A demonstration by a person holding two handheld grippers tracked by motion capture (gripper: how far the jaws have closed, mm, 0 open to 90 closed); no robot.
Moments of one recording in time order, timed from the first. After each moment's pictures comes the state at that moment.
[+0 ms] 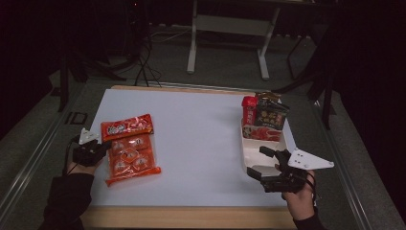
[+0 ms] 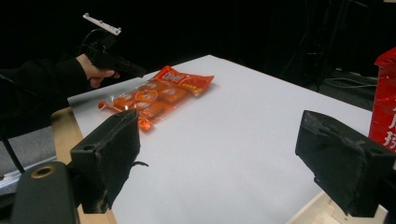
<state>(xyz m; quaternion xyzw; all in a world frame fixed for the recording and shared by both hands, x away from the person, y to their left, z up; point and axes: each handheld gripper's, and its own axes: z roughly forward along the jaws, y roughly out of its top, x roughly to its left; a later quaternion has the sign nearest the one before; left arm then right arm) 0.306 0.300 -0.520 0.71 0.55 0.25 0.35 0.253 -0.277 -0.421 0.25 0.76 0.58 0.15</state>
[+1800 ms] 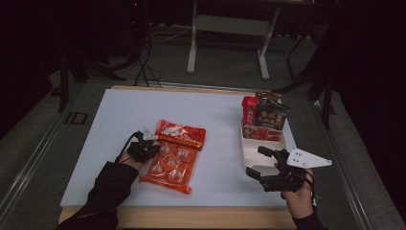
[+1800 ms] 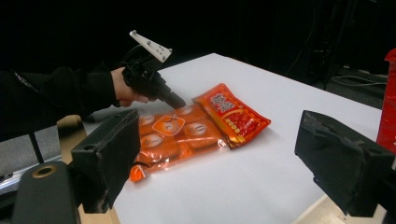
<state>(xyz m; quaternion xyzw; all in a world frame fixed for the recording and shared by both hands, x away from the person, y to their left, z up) 0.348 0.158 -0.531 0.83 0.43 0.17 0.31 0.257 -0.277 -0.424 0.25 0.76 0.59 0.13</state>
